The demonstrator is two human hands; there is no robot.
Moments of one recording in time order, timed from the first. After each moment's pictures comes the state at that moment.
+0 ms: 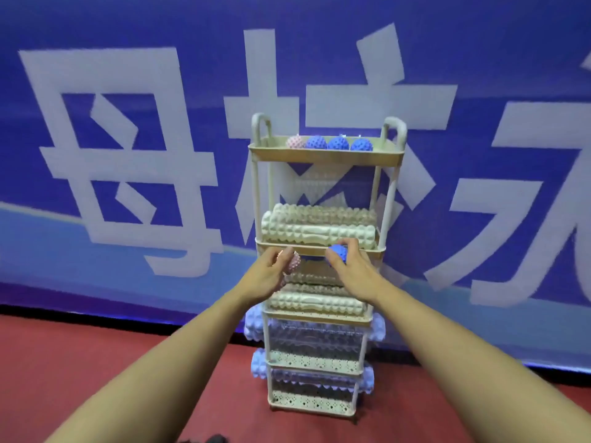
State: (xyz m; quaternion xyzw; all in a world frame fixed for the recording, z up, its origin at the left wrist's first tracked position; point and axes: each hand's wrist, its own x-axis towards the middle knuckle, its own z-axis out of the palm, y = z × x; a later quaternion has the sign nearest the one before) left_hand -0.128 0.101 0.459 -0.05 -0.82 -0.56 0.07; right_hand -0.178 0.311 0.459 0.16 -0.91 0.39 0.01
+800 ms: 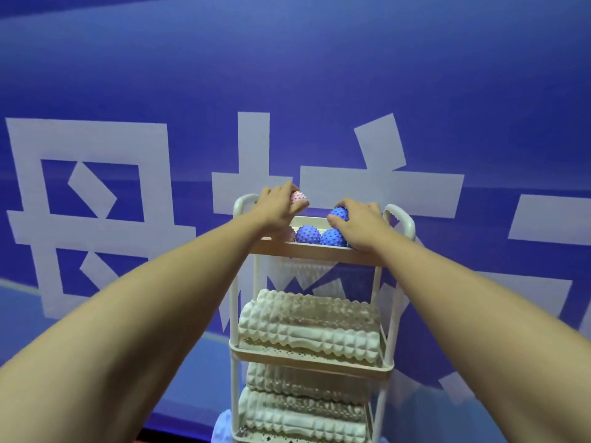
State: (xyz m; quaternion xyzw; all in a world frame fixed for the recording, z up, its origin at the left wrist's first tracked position) left_hand -0.323 0.101 0.694 -0.07 -0.96 -0.13 0.24; right_hand -0.353 0.293 0.679 0.16 -0.94 0.20 0.20
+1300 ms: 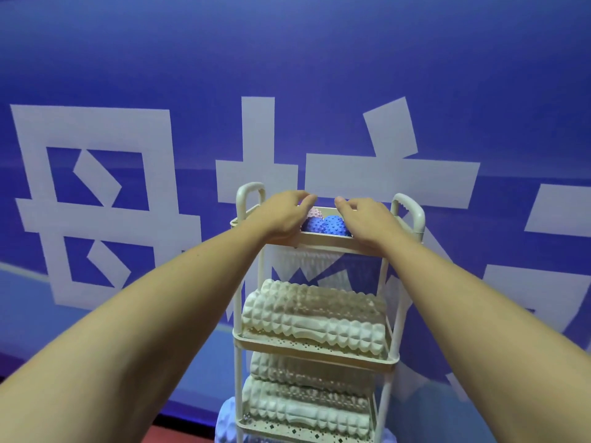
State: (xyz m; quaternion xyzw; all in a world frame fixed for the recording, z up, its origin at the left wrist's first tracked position) left_hand -0.329 0.108 0.672 -0.06 -0.96 -0.19 0.21; right_hand -0.357 0.293 0.669 0.17 -0.93 0.25 0.19
